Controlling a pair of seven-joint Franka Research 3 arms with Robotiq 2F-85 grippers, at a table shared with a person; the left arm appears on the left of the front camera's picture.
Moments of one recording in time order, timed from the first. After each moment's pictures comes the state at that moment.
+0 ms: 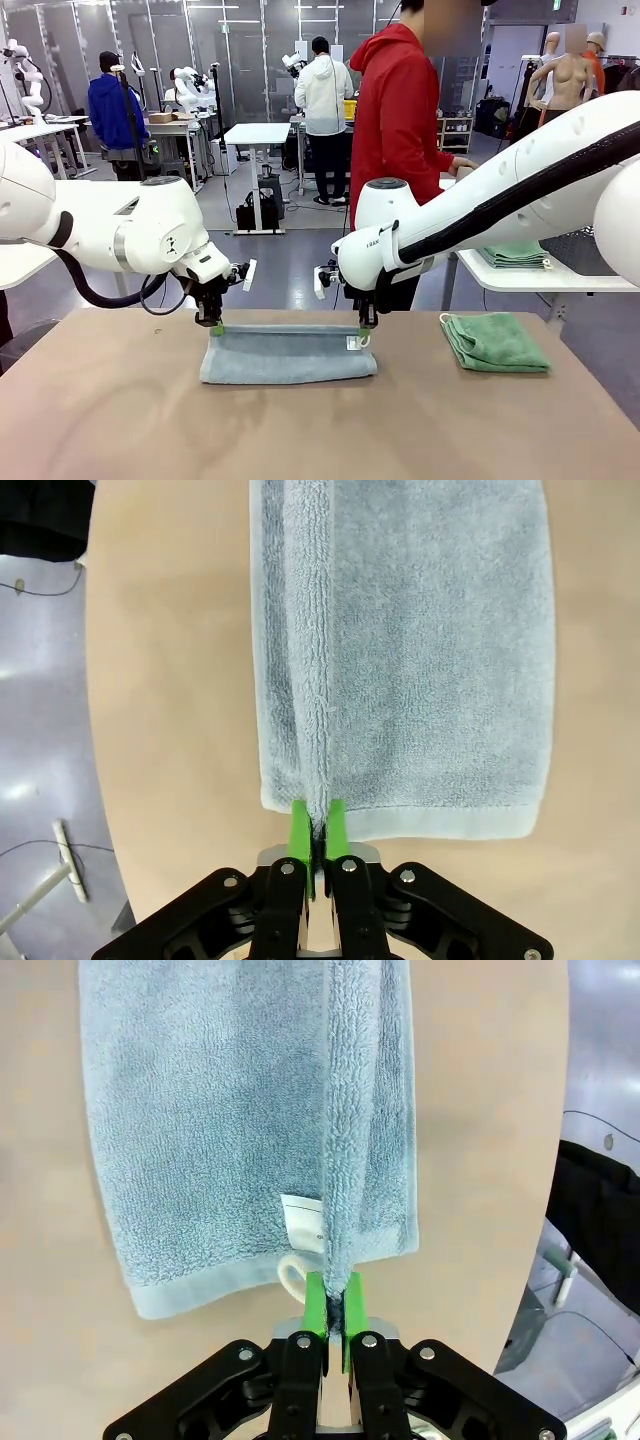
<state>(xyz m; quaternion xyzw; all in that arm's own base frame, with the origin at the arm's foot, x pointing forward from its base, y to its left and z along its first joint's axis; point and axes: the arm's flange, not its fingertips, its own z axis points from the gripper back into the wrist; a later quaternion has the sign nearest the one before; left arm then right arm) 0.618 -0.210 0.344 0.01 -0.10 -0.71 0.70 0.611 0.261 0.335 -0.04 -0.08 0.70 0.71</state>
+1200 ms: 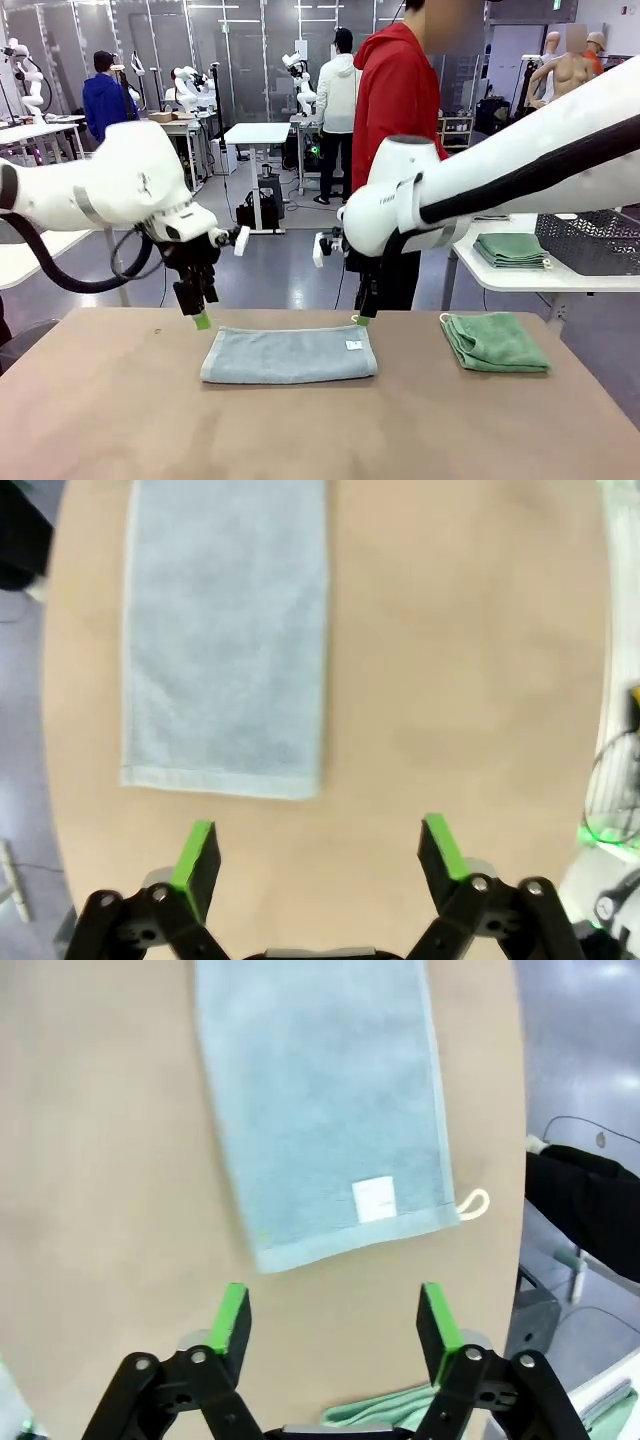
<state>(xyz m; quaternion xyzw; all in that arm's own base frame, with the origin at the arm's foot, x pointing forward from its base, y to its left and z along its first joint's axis) 0.522 -0.214 0.464 -0.09 -0.08 -0.69 0.72 0.532 0.257 0.440 0.00 -0.13 0.66 0.74</state>
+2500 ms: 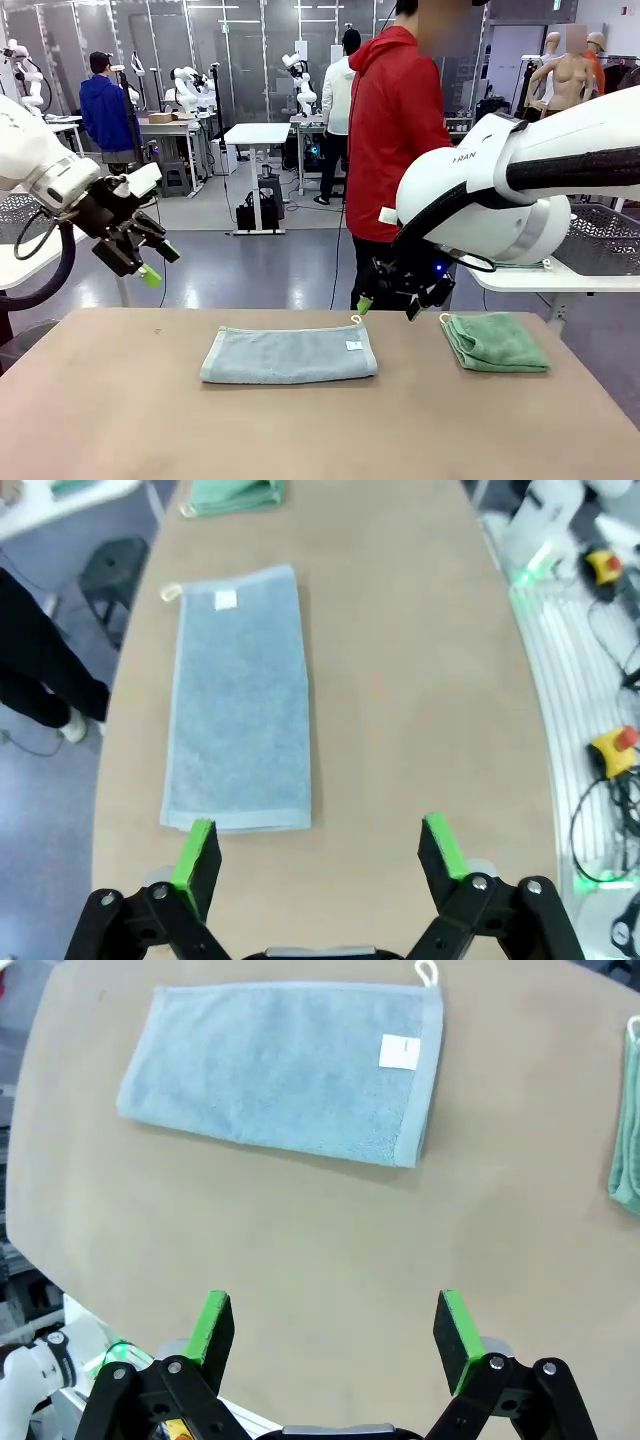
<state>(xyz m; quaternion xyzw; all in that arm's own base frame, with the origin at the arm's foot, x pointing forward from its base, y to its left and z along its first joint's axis) 0.516 -0.090 0.508 -0.24 -0.26 -0.67 0.65 0.445 0.199 0.463 0.17 -0.13 0.09 0.97</state>
